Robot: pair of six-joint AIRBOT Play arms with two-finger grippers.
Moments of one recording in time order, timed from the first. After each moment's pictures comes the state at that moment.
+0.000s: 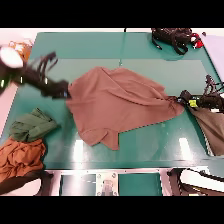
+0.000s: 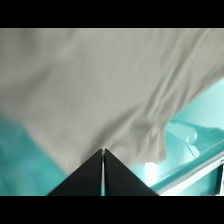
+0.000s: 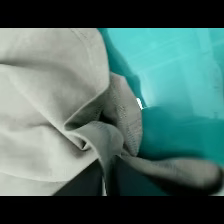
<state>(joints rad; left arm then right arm) -0.05 -1.22 1.13 1.00 -1.39 -1.47 -0.47 -1.32 0.89 -0.86 0.91 1.19</state>
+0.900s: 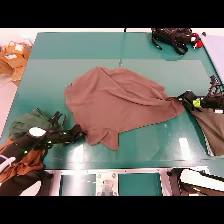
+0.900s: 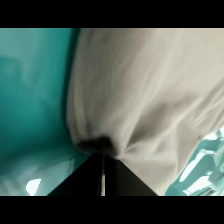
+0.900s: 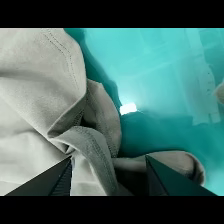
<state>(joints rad) -0.19 -1.05 0.25 0.34 -0.66 -1.29 -0.52 -1.32 0.89 -0.87 0.91 1.19</state>
